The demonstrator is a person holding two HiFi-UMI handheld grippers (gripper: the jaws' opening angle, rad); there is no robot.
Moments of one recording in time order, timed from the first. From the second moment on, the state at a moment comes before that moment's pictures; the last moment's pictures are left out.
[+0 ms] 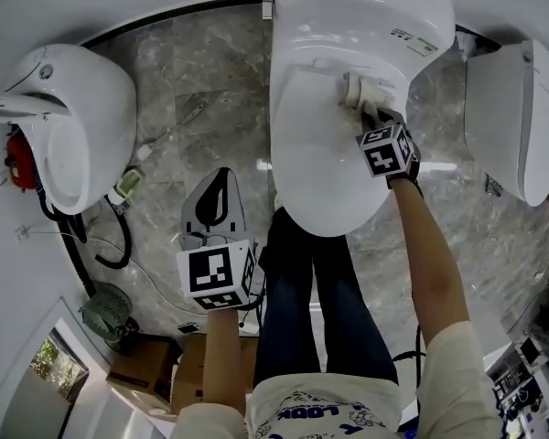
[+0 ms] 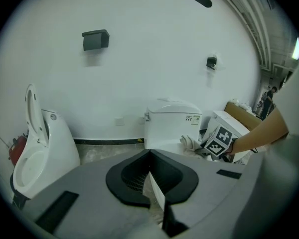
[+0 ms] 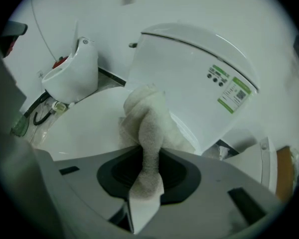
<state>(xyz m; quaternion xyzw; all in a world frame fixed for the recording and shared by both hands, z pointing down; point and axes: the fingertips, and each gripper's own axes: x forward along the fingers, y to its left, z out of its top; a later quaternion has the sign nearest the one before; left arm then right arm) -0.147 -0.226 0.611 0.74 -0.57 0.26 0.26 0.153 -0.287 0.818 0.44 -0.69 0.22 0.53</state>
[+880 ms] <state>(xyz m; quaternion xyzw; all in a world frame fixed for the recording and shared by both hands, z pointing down) -0.126 -0.202 0.613 0.75 -0.55 0.27 0.26 0.249 -0.192 0.831 0.57 -0.55 0.36 0.49</state>
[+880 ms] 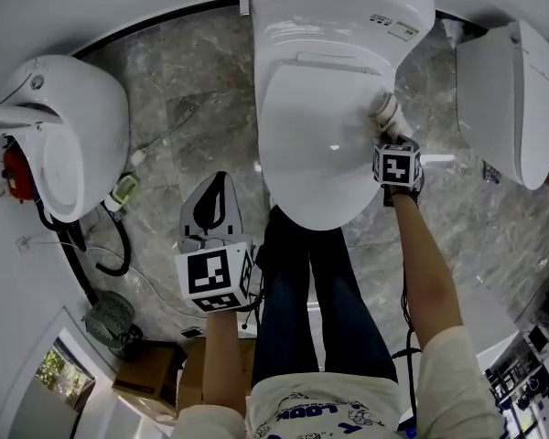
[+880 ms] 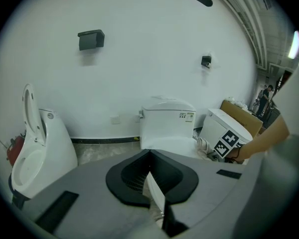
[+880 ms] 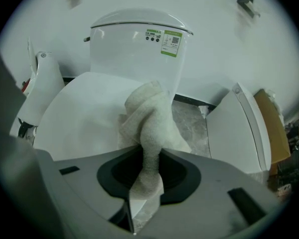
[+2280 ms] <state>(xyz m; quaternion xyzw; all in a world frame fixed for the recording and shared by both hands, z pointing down) -0.200 -0.150 0.612 0.71 -0.60 0.25 0.27 0.093 -0.177 0.822 0.58 -0.55 0.35 0.50</state>
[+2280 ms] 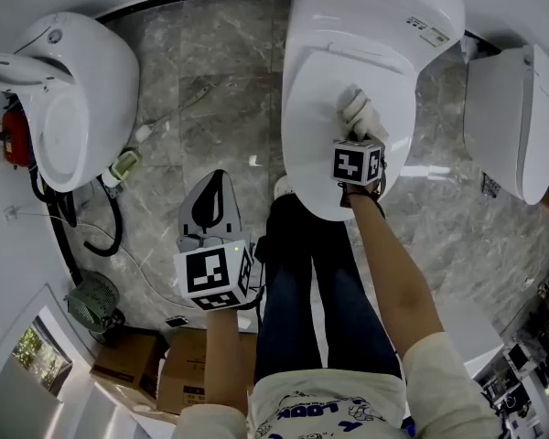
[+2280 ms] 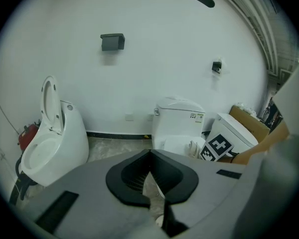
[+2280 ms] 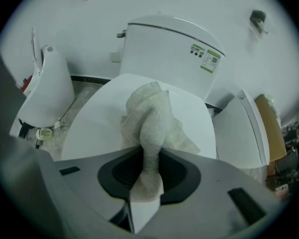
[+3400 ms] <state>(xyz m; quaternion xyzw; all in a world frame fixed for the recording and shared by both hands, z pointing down) -0.257 -0.121 0.617 0.68 -0.64 0.23 0.29 -0.029 -0.158 0.831 0.46 -0.65 0.31 0.53</state>
